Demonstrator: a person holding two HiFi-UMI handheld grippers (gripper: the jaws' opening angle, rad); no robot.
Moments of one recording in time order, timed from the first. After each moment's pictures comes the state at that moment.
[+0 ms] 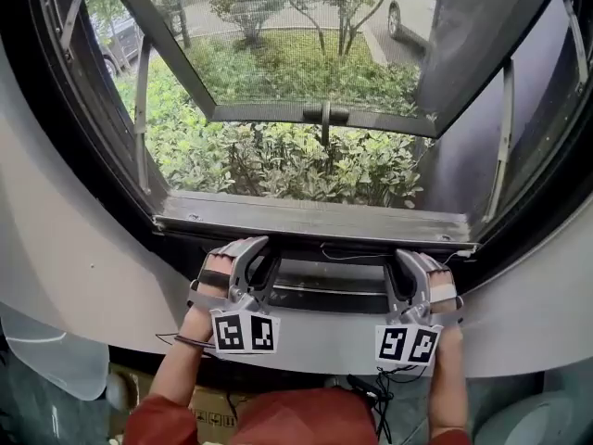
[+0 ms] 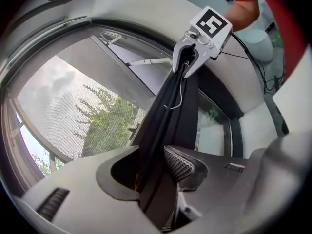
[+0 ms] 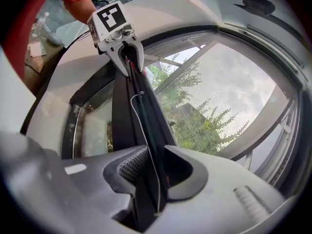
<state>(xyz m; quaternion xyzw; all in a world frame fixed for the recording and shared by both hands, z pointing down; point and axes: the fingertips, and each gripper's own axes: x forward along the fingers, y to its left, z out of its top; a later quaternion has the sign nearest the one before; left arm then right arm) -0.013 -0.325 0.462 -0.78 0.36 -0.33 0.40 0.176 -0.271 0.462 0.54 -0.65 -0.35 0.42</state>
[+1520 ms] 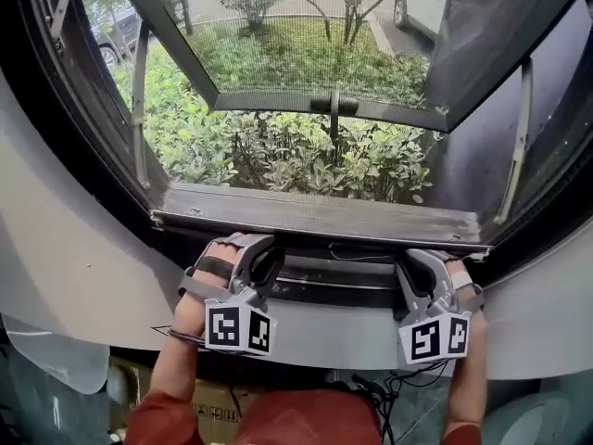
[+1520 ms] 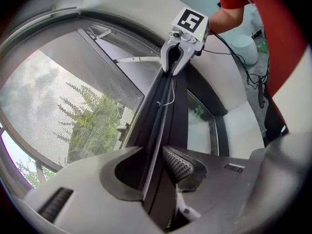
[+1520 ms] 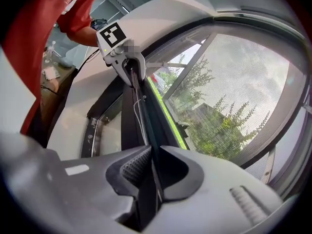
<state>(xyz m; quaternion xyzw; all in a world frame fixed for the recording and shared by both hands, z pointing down) -0.012 -0.325 0.462 -0.78 0.29 -0.39 0.39 0.172 -0.271 0.454 0.46 -0.74 -0.29 0.41</state>
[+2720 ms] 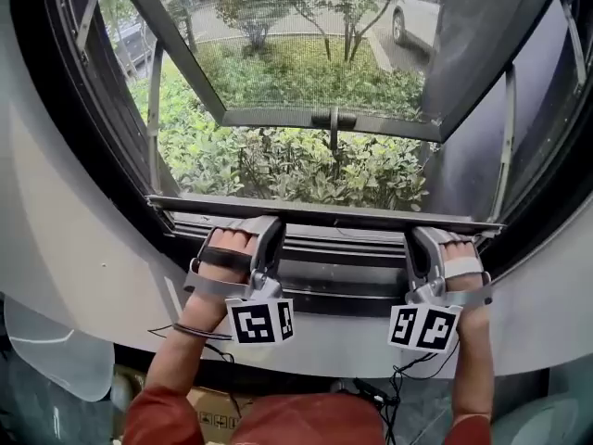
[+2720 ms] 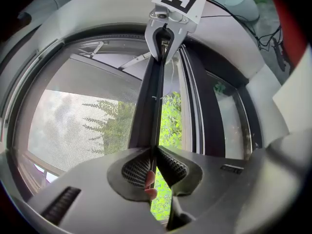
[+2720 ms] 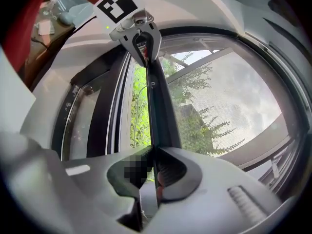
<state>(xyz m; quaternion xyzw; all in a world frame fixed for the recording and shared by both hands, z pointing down) -0.007 -0.342 0.391 -0.65 0.38 -0.40 0.52 0.177 -0.291 0.394 0.51 -0.57 -0.41 0.50</state>
